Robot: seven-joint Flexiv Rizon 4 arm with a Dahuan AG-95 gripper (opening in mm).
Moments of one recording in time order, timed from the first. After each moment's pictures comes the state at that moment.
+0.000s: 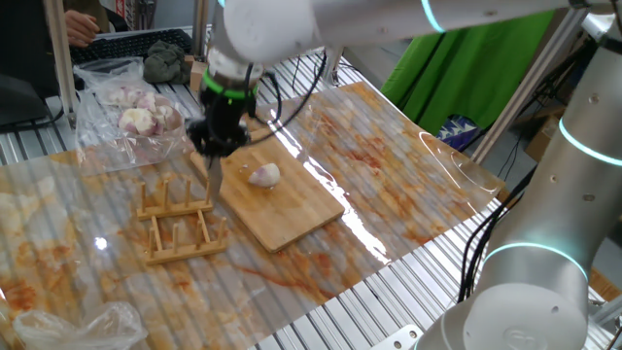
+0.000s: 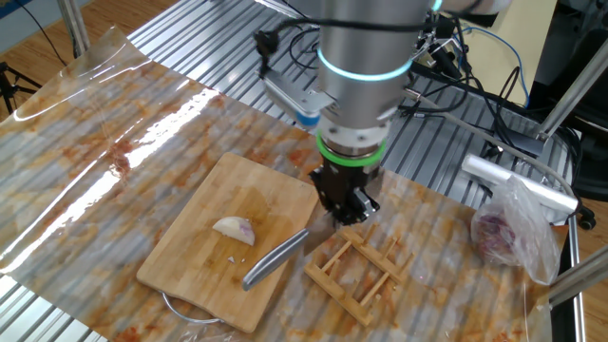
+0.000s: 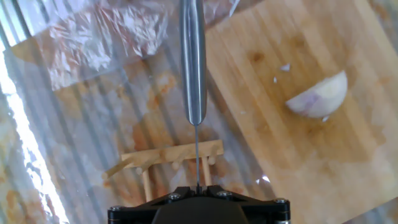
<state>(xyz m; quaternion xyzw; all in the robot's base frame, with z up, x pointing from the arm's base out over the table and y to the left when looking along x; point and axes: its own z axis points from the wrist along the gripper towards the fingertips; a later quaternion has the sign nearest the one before) 0.542 0.155 0.167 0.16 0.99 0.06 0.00</state>
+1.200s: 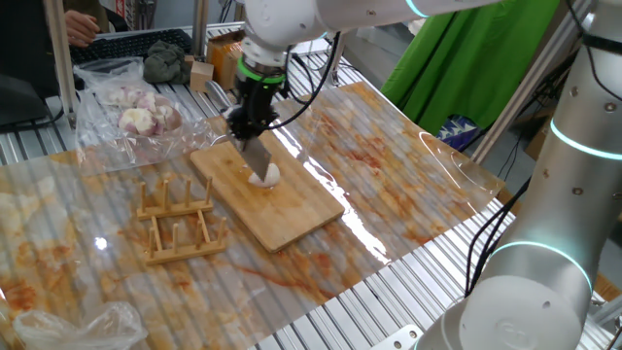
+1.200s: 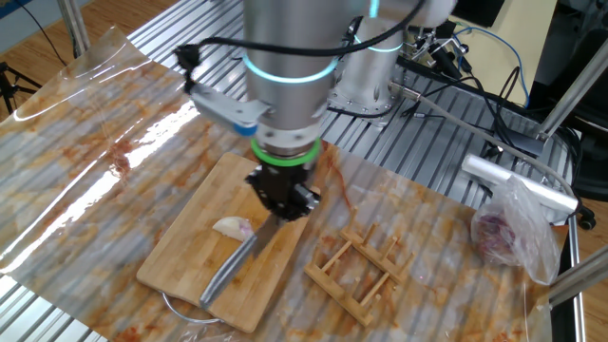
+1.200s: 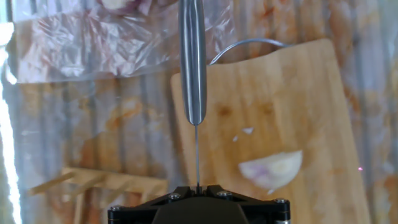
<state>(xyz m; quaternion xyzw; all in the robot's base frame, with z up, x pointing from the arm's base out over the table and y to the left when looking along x) 0.584 0.051 0.138 0.01 1.00 0.04 0.01</state>
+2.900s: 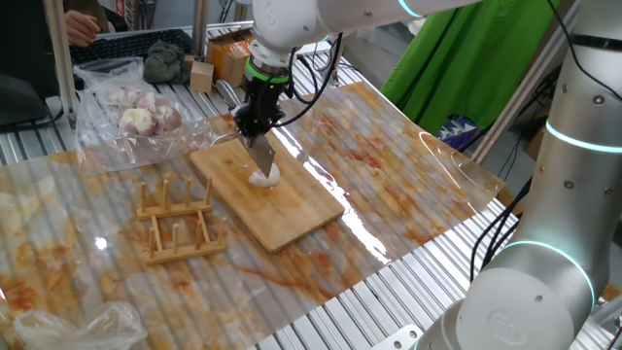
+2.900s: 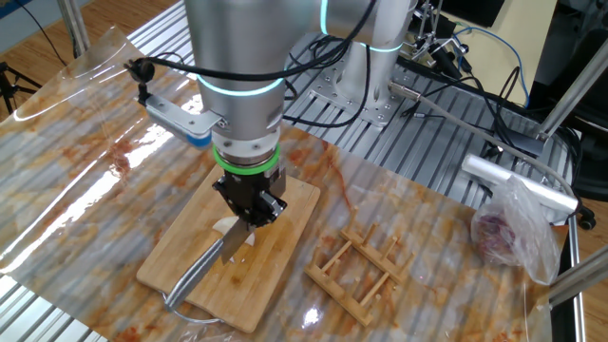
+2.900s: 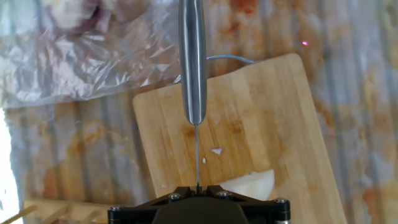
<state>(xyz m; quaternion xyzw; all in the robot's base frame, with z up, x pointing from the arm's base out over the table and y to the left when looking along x) 0.601 0.029 0.122 0.07 1.00 0.02 0.01</state>
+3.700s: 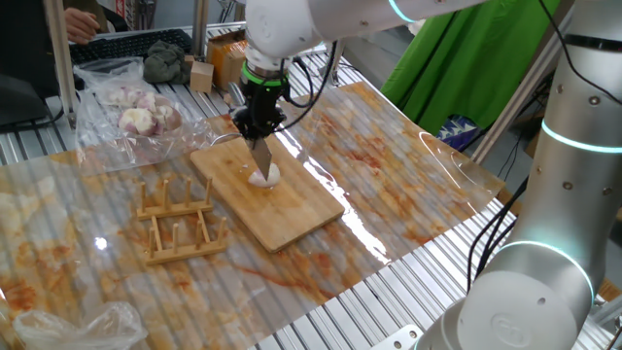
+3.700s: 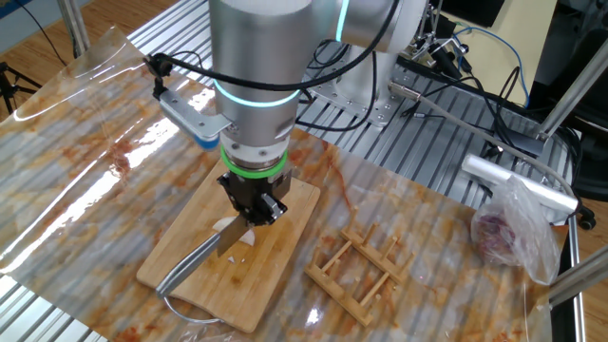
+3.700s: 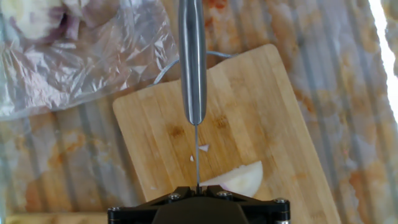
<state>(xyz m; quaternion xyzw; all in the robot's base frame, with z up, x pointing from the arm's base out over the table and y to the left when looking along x) 0.591 0.022 0.116 0.08 1.00 0.00 0.01</state>
